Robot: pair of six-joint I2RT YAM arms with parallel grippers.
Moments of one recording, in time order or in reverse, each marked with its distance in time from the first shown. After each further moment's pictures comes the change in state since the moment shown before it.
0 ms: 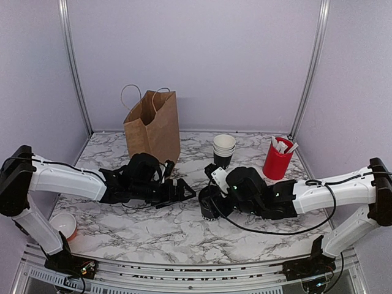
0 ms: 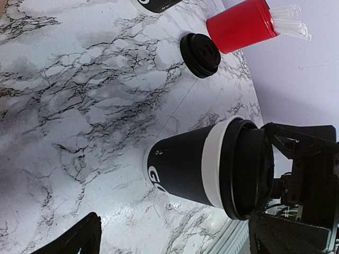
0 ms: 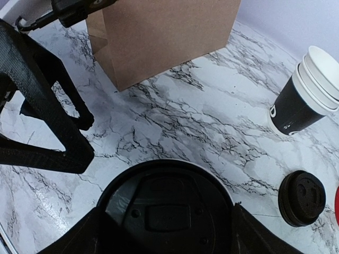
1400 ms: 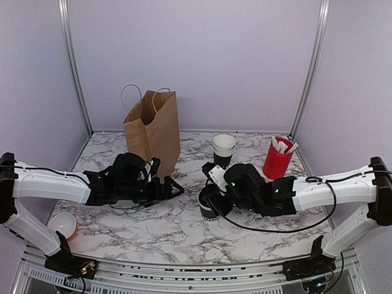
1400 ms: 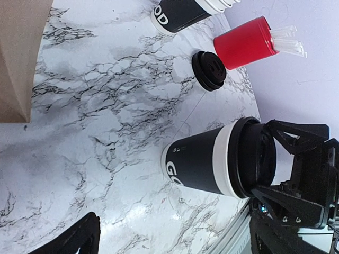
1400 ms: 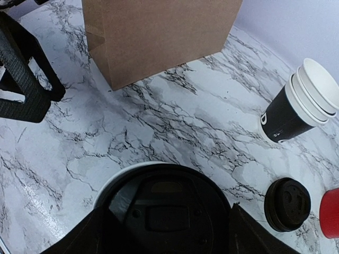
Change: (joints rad) left arm 0.040 -0.166 -0.126 -0.010 -0.045 -0.006; right arm 0.000 0.008 0.045 -0.054 0.027 -0.069
